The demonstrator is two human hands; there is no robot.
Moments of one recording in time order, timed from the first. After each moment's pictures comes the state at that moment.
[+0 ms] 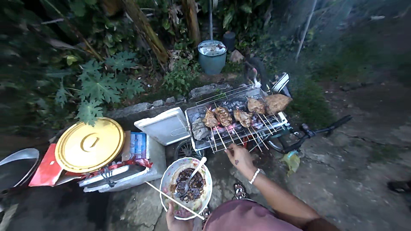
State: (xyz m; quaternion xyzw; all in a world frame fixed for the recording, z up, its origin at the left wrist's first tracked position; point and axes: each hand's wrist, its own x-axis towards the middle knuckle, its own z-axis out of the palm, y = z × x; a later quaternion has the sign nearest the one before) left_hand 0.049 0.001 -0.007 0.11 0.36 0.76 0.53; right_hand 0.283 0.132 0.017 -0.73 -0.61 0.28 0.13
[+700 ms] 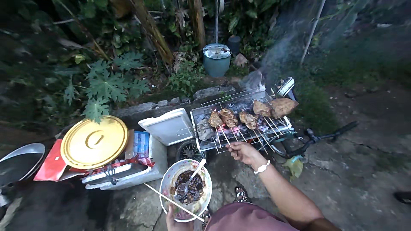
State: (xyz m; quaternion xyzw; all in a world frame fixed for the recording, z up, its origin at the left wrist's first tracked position) left_hand 0.038 -0.003 -0.003 0.11 0.36 0.77 0.51; right_hand 0.290 0.163 0.033 -0.56 -0.20 0.71 0.38
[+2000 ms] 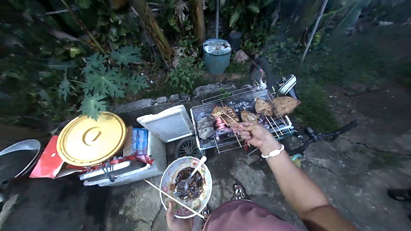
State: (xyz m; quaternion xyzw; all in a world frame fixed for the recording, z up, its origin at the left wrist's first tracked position) left_hand 0.033 0.005 -0.016 0.10 0.34 0.78 0.52; right_hand 0.312 0.193 0.097 -0.49 -0.21 0.69 0.49
